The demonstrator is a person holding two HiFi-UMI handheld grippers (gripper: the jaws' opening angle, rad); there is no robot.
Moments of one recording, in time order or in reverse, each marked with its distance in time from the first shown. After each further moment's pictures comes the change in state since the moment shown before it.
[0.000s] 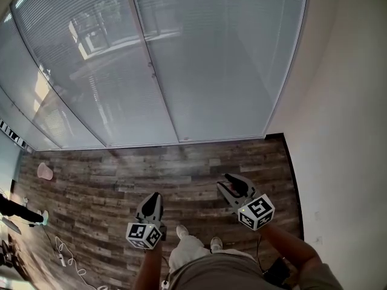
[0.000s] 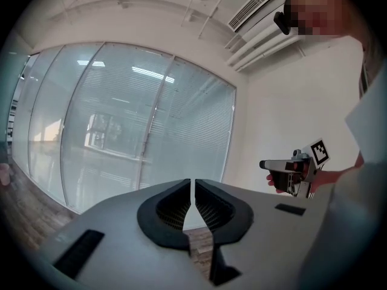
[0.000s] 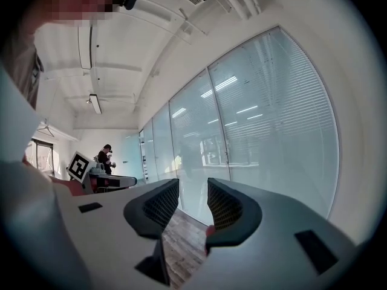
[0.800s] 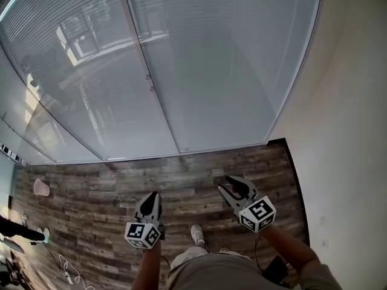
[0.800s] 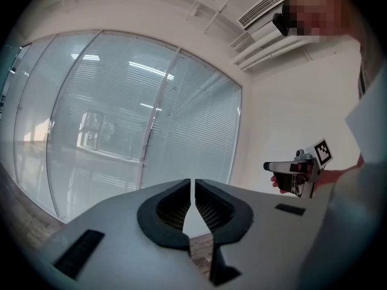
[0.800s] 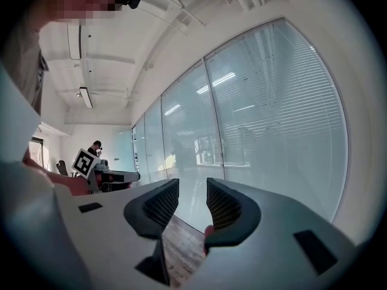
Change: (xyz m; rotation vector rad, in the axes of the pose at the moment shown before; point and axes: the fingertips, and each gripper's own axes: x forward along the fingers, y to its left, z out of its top) left arm 0.136 0.138 0.051 0.005 0.005 -0.057; right arm 0.162 -0.064 0.024 -0.015 0.023 -0.053
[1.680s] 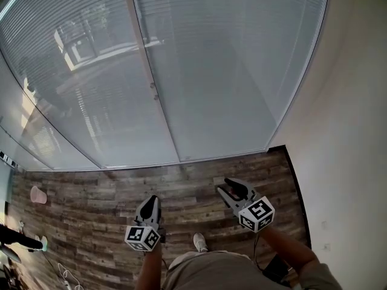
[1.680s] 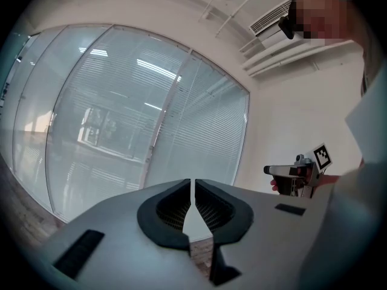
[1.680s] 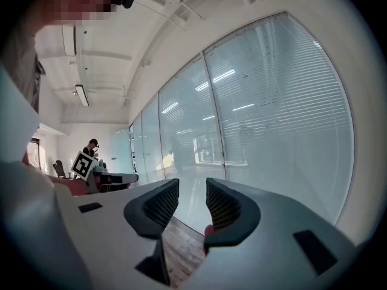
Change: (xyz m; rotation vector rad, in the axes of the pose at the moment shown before) left arm 0.027 0.077 0.010 -0.063 -0.028 -0.004; right arm 0.080 -0.004 0.004 0.007 0.018 -0.013
